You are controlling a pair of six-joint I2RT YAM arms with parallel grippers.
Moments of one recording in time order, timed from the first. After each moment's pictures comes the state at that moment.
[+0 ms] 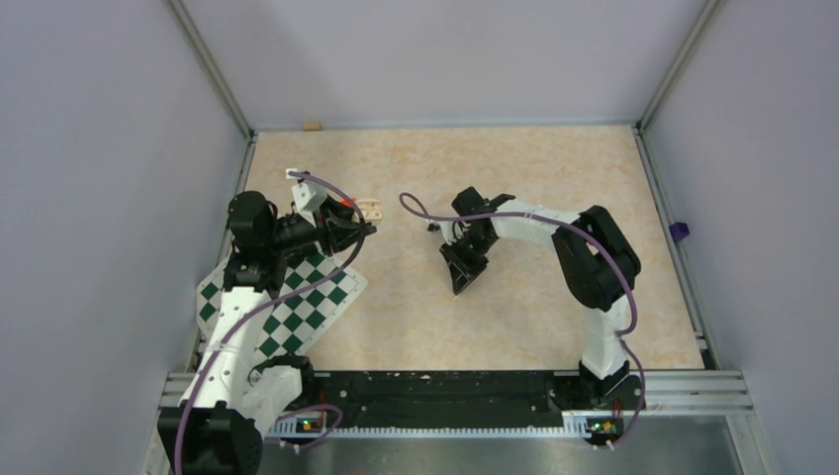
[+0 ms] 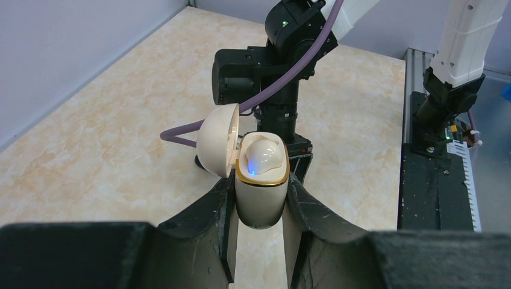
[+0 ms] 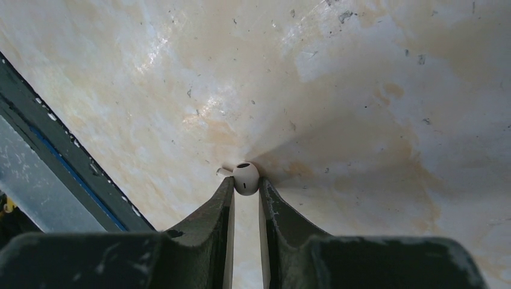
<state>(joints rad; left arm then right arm) -0.02 0.93 0.77 0.11 1.20 0.01 0.64 1.97 1.31 -0.73 -0.52 -0.12</state>
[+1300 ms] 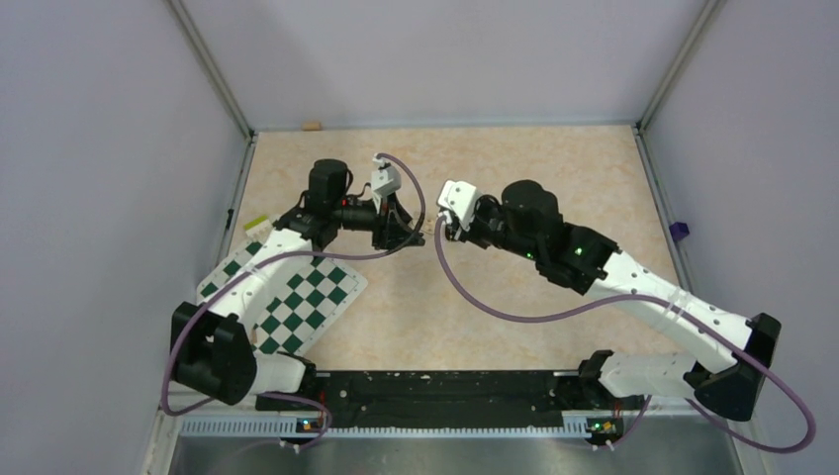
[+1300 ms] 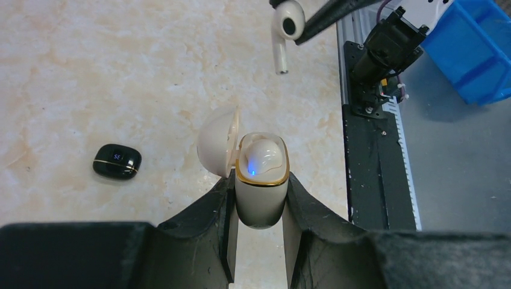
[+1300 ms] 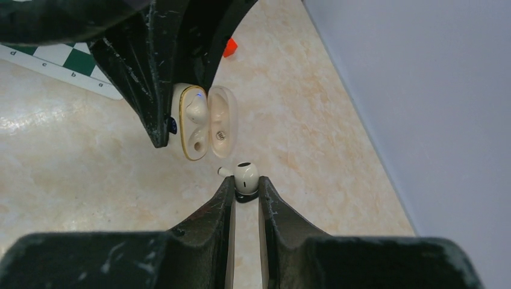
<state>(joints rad) -0.35 1.32 1.02 -0.20 1.14 0.21 0.91 1.16 1.18 -0.34 0.00 -0.51</state>
